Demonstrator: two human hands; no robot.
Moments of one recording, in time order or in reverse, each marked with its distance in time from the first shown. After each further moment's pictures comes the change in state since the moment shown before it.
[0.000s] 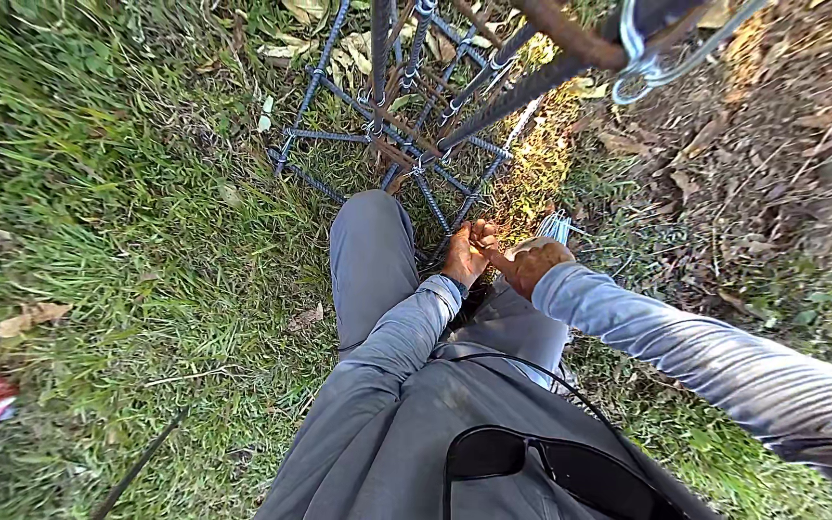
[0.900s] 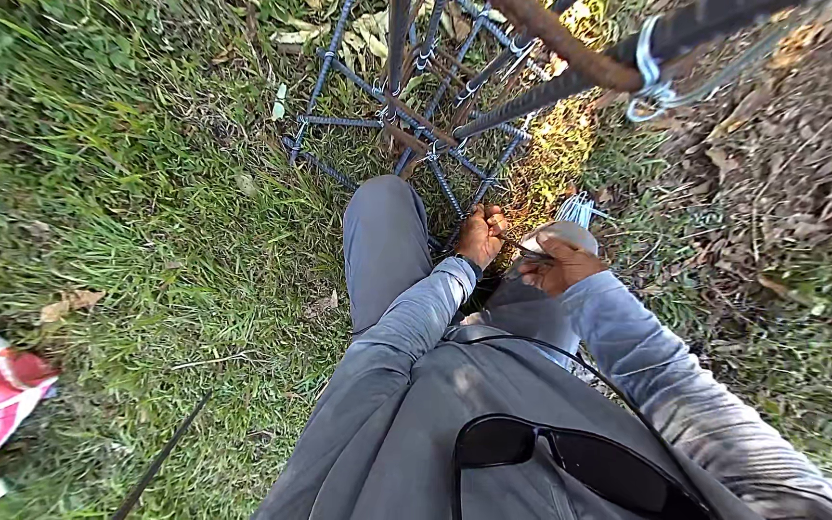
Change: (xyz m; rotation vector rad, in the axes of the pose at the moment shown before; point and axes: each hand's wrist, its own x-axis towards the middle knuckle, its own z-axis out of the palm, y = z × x) left_hand 0.025 -0.001 -0.002 -0.115 -0.001 0.076; right_hand -0.015 -0.003 0.049 2.271 0.333 0.259
